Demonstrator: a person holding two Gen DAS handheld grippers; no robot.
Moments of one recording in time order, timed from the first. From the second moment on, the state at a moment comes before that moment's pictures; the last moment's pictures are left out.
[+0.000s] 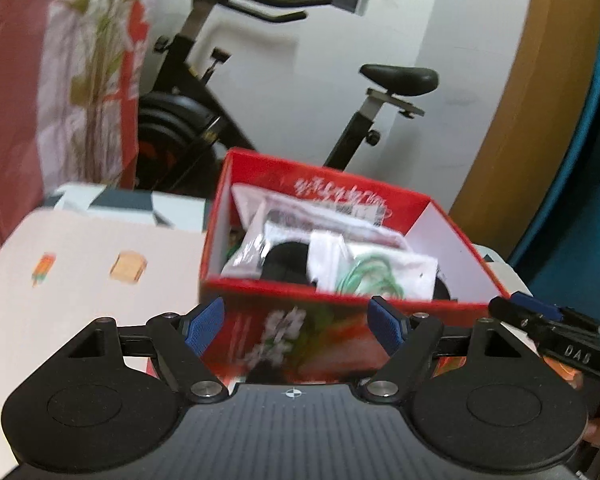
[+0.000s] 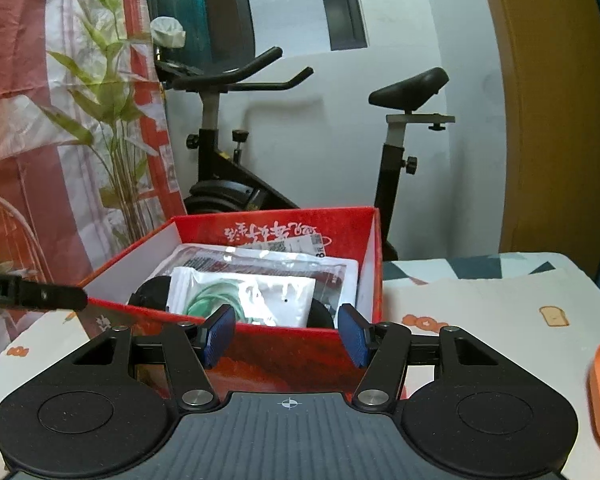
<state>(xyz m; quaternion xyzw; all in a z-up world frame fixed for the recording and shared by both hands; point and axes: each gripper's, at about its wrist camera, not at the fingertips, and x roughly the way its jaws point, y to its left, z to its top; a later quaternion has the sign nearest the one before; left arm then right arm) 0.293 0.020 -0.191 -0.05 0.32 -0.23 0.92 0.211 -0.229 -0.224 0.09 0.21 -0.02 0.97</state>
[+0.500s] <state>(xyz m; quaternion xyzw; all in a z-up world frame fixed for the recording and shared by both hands) 0.296 0.038 -0.256 -0.07 0.39 -0.20 0.90 0.216 -0.211 -0.286 0.11 0.29 0.00 0.95</state>
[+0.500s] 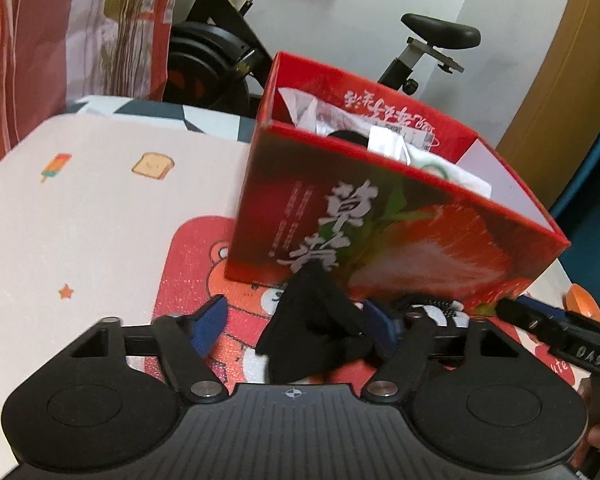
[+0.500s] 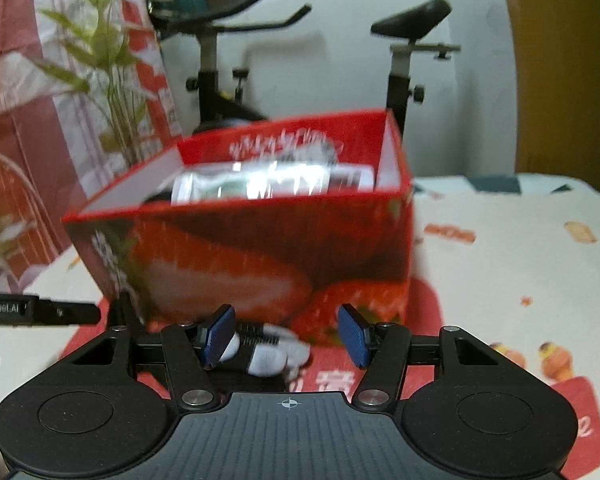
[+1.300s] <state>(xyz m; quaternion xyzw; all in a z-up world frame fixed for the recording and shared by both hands) 0.302 0.024 -0.283 -0.07 0.41 -0.23 0.88 0.247 -0.190 -0.324 0.12 0.35 0.03 0.93</state>
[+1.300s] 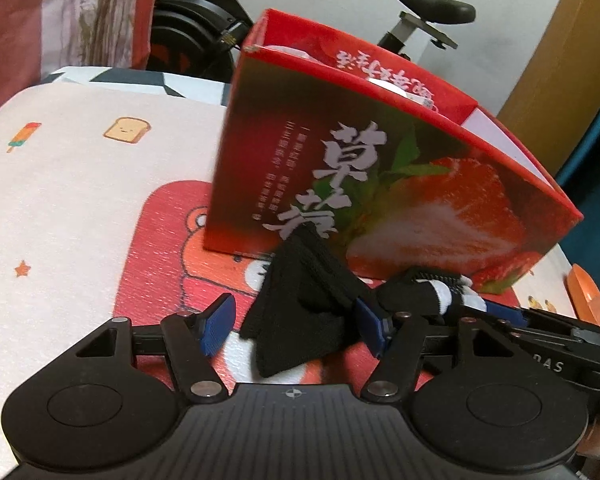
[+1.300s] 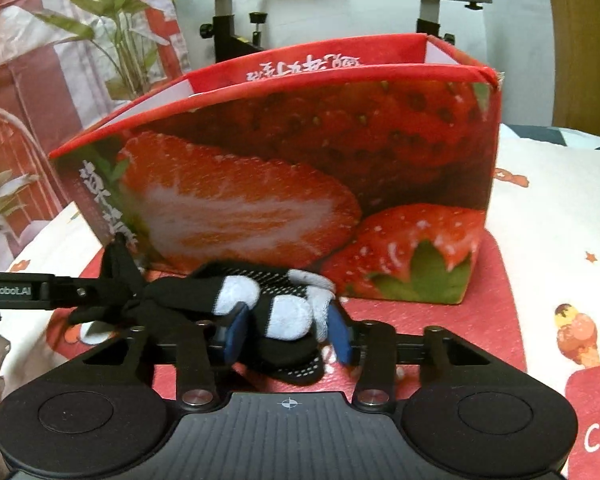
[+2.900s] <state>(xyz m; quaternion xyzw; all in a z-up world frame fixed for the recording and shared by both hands) 0.287 0.007 -0.147 -0.09 0.24 -0.31 0.91 0.224 -0.236 -0.164 0.12 0.16 0.08 0.98</state>
